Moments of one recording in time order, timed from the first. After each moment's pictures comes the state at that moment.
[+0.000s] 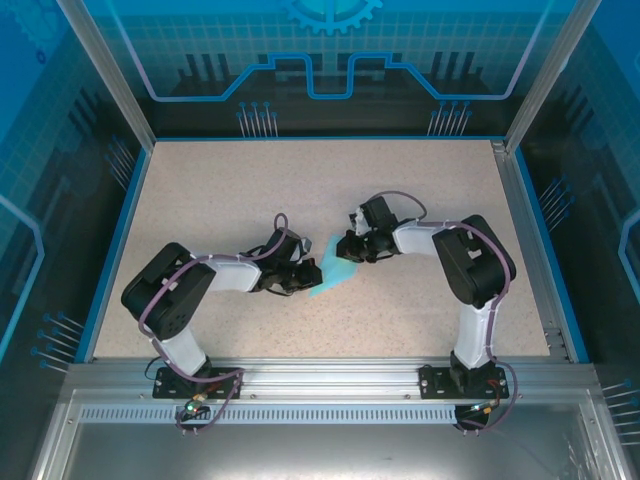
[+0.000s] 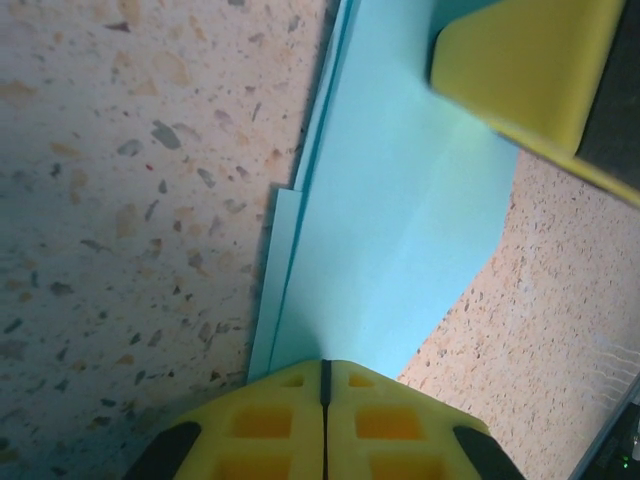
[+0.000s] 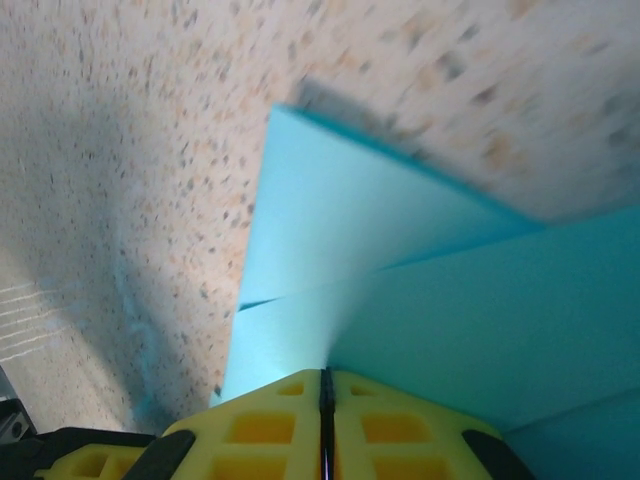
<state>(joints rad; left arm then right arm) -0.56 1.71 0.70 0.09 0.41 -0.82 0.45 1.95 1.05 -0.13 -0.51 0.64</state>
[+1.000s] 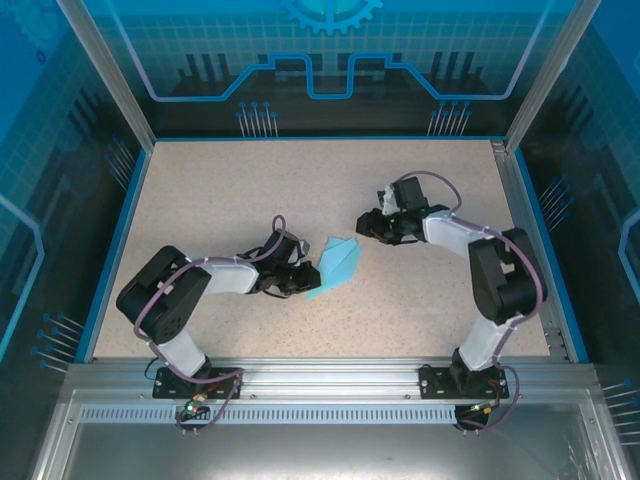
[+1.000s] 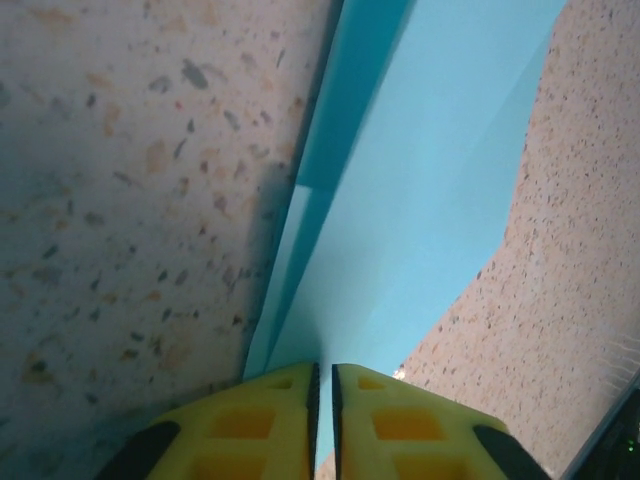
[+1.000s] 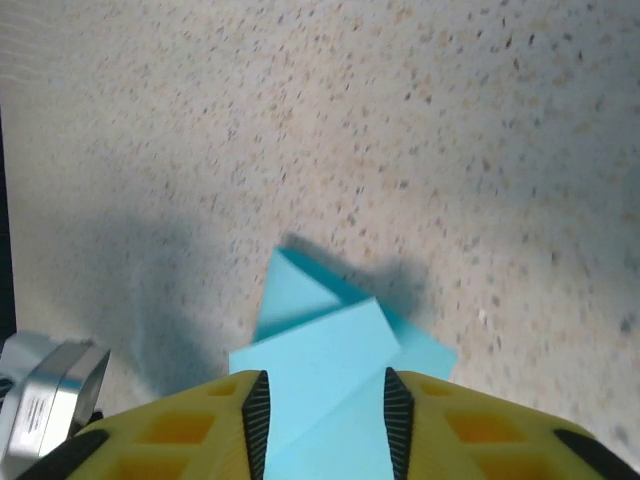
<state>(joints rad) -0.56 1.67 0.69 0.02 0.42 -0.81 0.31 1.72 1.03 -0.26 -0.49 0.58</state>
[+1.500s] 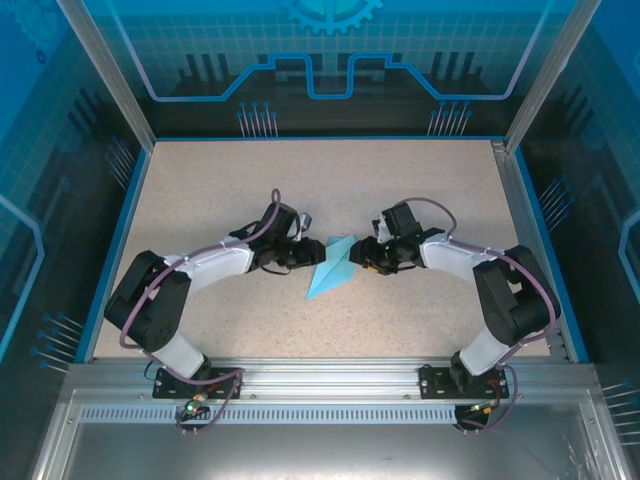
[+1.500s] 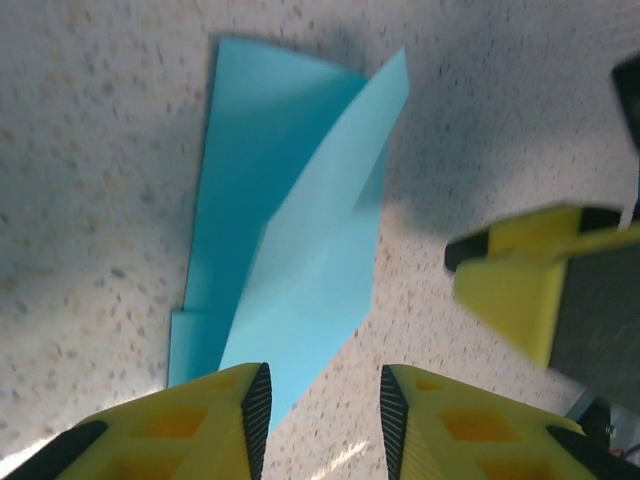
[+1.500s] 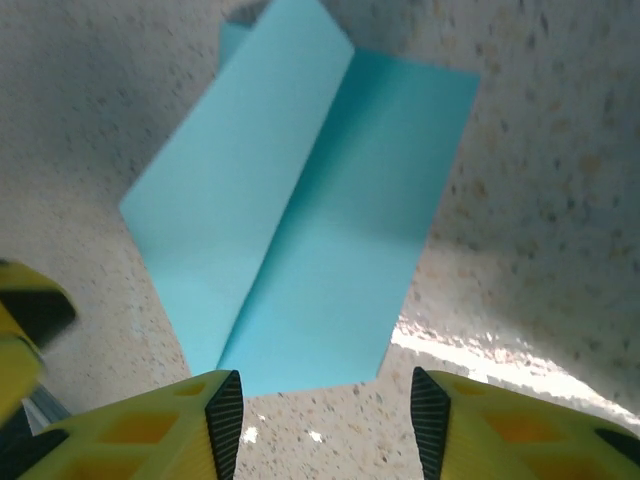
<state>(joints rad) -0.51 1.62 0.92 -0.20 0.41 -0.67 0.44 1.62 0.85 -0.28 -0.45 0.72</state>
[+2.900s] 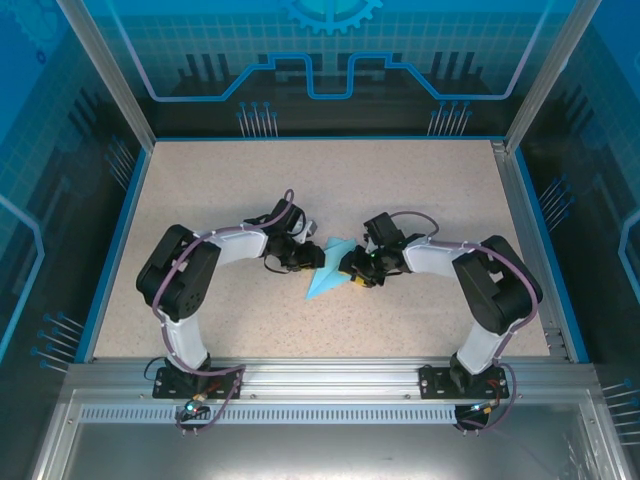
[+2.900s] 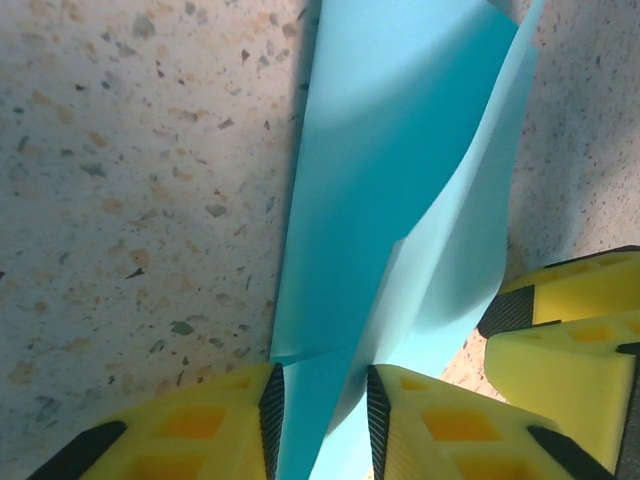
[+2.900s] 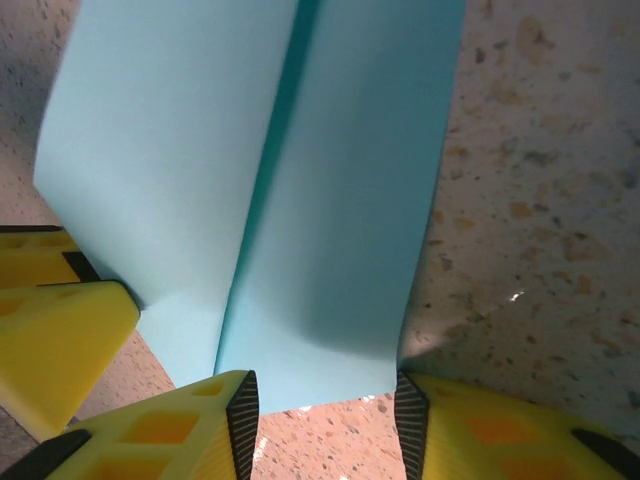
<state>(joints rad) -0.47 1.85 1.03 -0.31 0.51 -0.53 0.53 1.73 0.86 -0.22 -0.45 0.98</state>
